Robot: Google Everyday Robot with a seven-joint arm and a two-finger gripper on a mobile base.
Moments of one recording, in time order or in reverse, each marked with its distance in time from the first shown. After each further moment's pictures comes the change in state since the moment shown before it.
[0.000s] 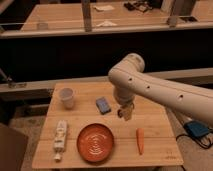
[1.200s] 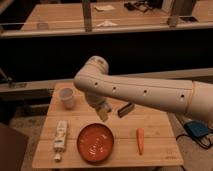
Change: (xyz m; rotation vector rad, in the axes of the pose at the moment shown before) arm -0.105 -0.033 0.004 0.024 -0.007 -0.253
